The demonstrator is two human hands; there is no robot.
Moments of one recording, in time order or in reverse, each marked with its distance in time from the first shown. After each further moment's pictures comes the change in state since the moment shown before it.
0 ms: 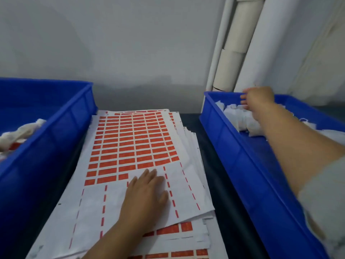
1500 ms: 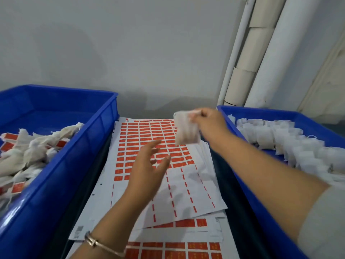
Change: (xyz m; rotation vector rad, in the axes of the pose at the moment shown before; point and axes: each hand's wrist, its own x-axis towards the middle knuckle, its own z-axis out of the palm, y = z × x) left_hand 0.013 0.003 -0.079 -0.727 0.272 -0.104; right_hand -0.159 -0.032 0.095 -0.009 -0.336 -0.279
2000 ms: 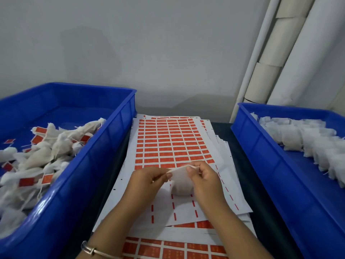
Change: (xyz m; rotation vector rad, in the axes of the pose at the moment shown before) left_hand -0.015 -0.050 -0.045 0.218 -0.154 -0.013; right_hand -0.120 0.068 0.068 0.078 -0.140 0.059
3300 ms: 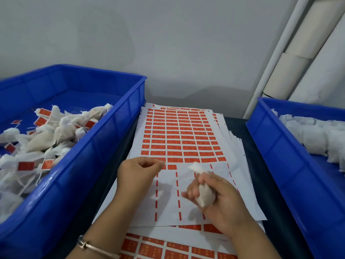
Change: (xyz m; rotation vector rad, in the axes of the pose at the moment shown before) left_hand 0.007 -0.010 -0.002 -0.286 0.357 -0.371; right_hand -0.007 0.006 -0.020 0.768 -0.467 0.262
